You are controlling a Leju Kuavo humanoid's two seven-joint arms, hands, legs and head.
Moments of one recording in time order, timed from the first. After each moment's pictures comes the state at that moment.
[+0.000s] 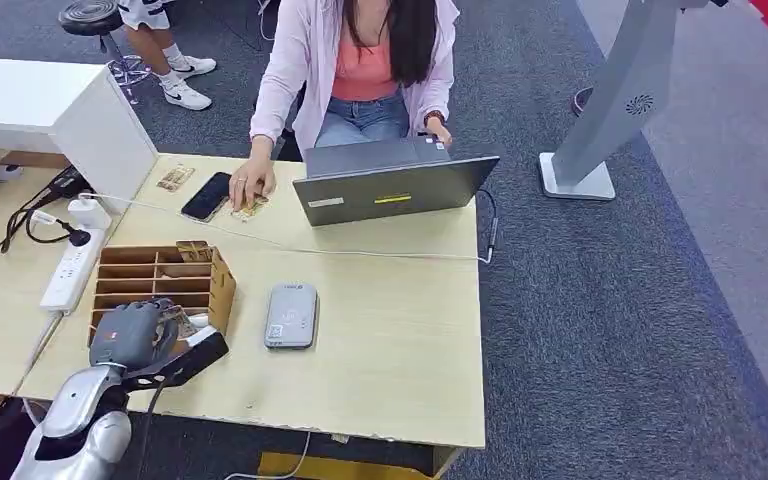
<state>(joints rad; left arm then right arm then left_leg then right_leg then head) -0.28 0.17 -0.29 -1.20 -1.13 0.09 0.04 -0.08 0.16 -1.01 -0.19 1.42 -0.11 0.07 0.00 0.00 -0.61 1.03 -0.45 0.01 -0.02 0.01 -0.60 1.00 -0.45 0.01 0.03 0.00</state>
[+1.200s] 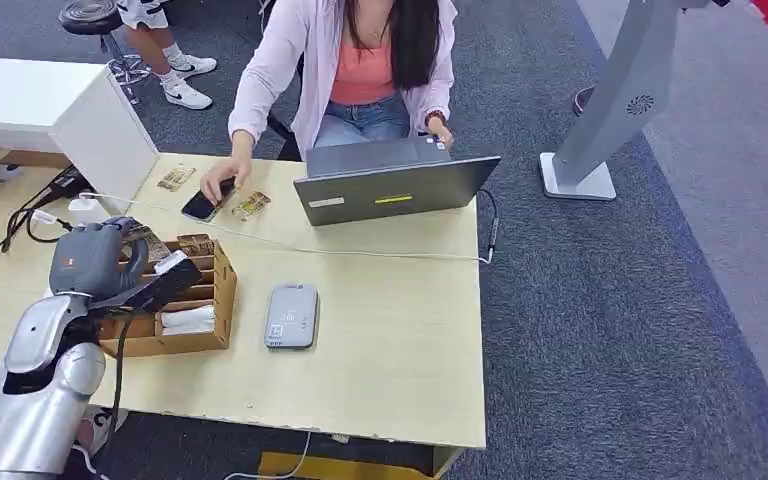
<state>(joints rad) -0.50 0.19 -0.29 -1.21 -1.07 0.13 0.00 -0.08 0.16 -1.00 -0.19 1.43 -0.11 0.04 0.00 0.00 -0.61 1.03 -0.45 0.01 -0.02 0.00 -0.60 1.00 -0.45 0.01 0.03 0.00</state>
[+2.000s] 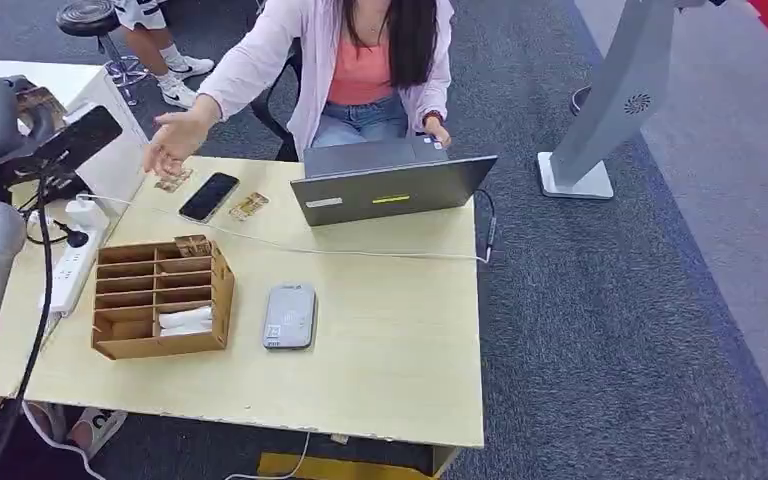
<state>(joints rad) -1.08 0.21 -0.28 -0.69 -1.09 0.17 0.00 -0.09 0.16 -0.95 -0.19 1.51 -0.08 0.06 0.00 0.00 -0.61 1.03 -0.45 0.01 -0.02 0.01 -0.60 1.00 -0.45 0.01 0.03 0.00</state>
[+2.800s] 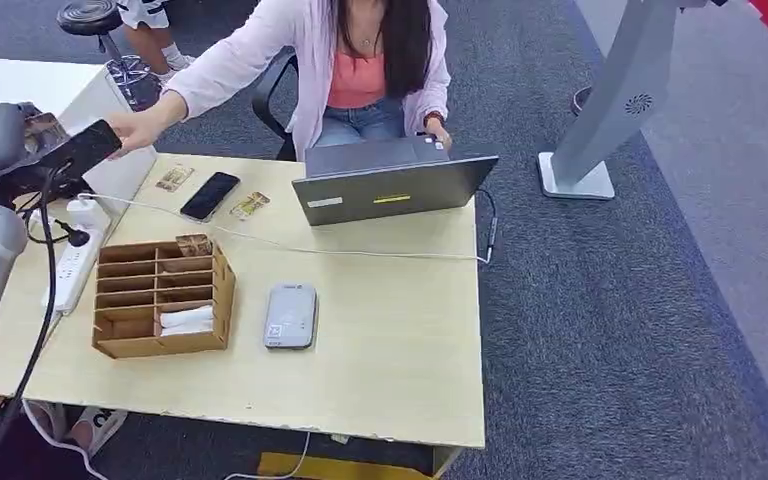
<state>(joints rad) -1.13 0.21 -0.28 -0.50 -1.09 0.18 0.00 -0.09 0.16 -0.93 -0.19 1.51 -0.08 0.07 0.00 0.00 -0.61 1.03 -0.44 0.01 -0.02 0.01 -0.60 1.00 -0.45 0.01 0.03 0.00</state>
